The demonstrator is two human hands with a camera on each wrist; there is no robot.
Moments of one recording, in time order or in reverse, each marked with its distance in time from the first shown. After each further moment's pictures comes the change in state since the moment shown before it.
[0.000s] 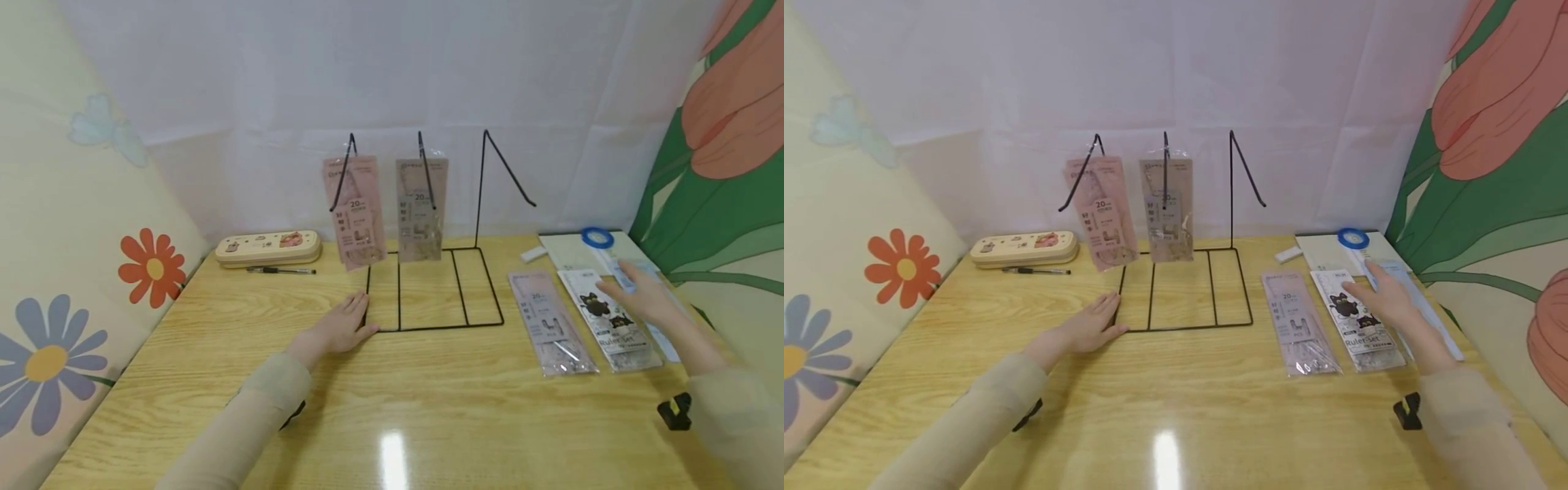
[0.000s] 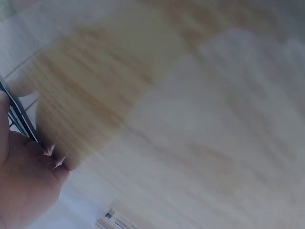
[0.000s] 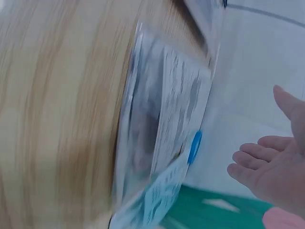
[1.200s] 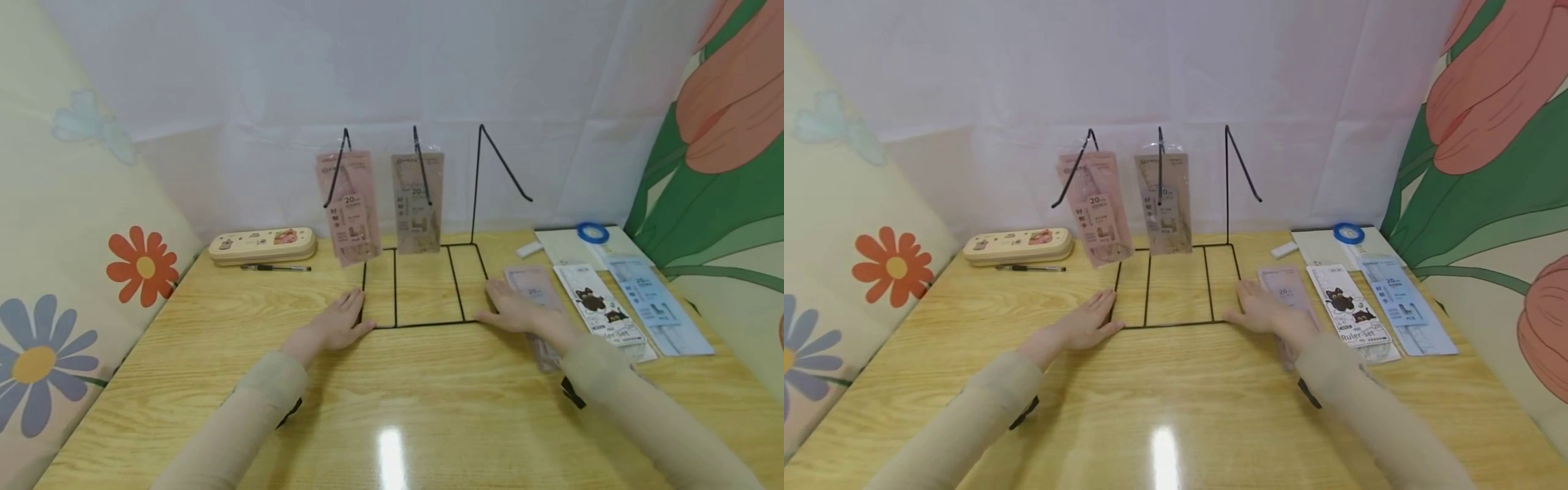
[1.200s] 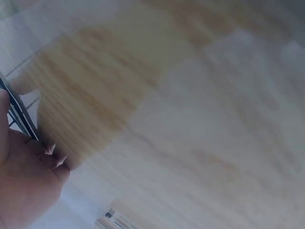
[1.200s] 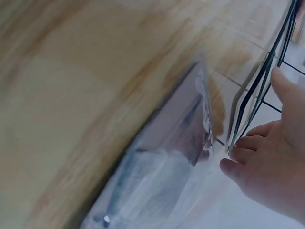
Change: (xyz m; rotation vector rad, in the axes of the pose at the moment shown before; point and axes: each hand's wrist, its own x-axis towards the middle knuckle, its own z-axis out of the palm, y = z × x) left_hand 0.002 -0.002 0.001 -0.015 -0.027 -0.020; right_hand 0.047 -0.104 0.120 -0.228 -0.245 -0.310
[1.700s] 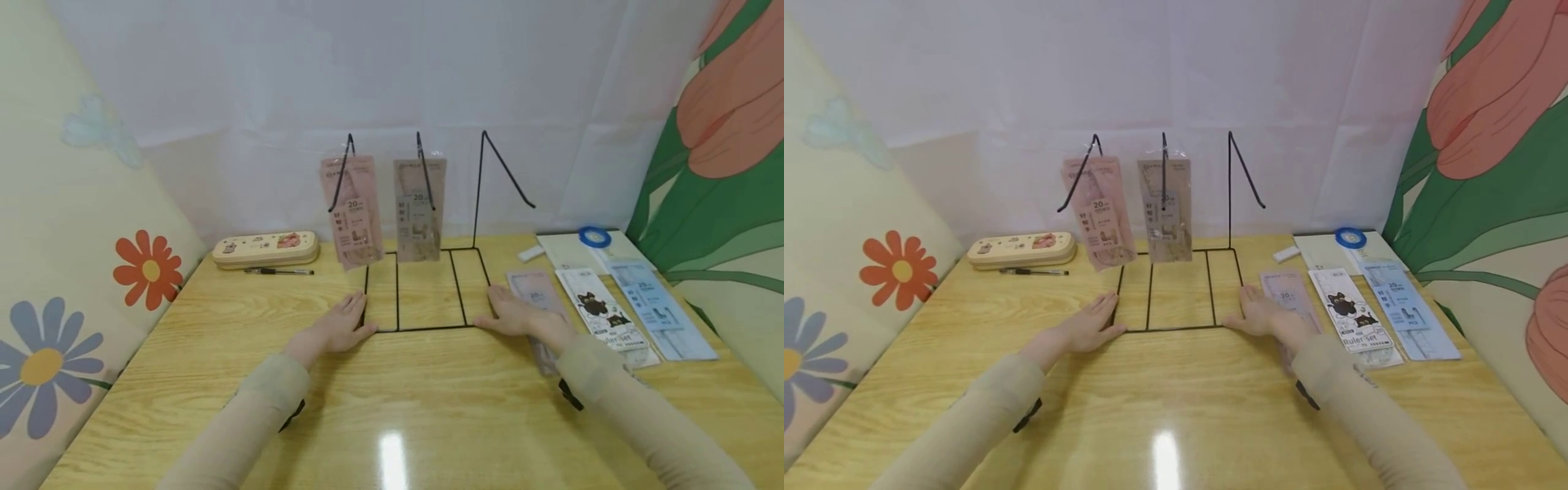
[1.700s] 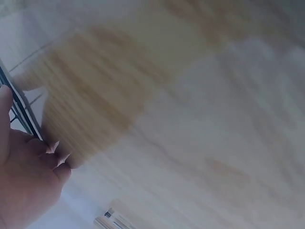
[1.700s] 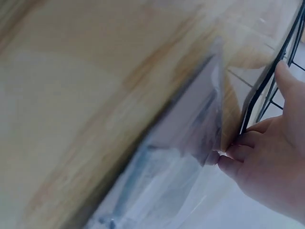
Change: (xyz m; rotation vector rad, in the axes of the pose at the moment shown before) left_hand 0.000 -0.001 -0.001 -0.024 0.011 -0.007; right_hand 0.005 -0.003 0.001 0.023 -0.087 0.064
